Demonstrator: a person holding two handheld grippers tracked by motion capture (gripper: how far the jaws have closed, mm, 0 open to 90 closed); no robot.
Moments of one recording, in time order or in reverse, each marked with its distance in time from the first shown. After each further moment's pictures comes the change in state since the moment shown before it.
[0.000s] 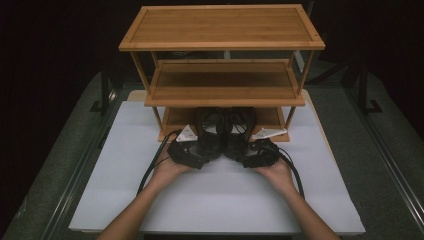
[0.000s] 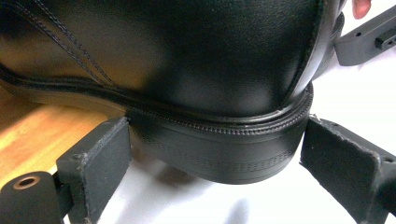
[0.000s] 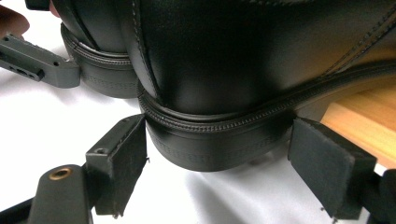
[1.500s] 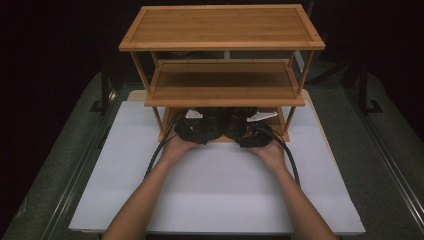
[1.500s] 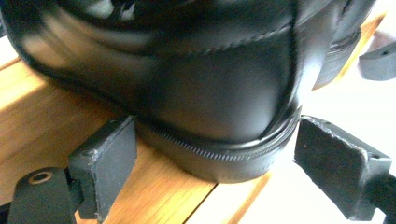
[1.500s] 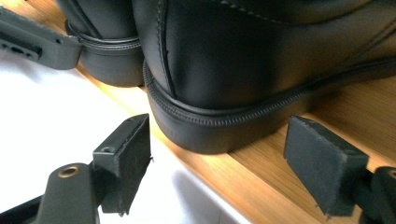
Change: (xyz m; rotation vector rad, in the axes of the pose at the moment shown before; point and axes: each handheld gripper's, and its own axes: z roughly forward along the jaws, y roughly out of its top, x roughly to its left) left arm 0.058 0.025 0.045 0.052 0.085 -0.053; right arm -0.043 0.030 0.043 0.015 -0.125 -0.018
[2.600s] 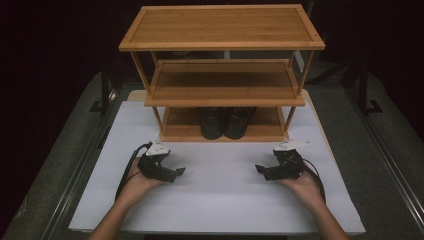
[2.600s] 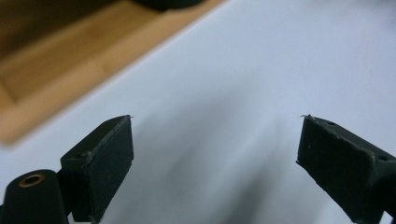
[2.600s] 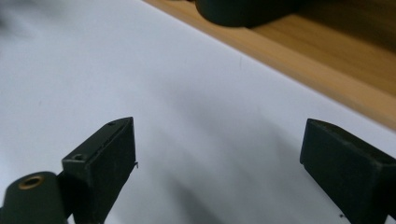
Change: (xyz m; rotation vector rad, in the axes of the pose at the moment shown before) left arm -0.040 -0.098 -0.119 0.037 -0.007 0.000; right arm 0.021 -0.073 -0.103 0.018 0.003 -0.020
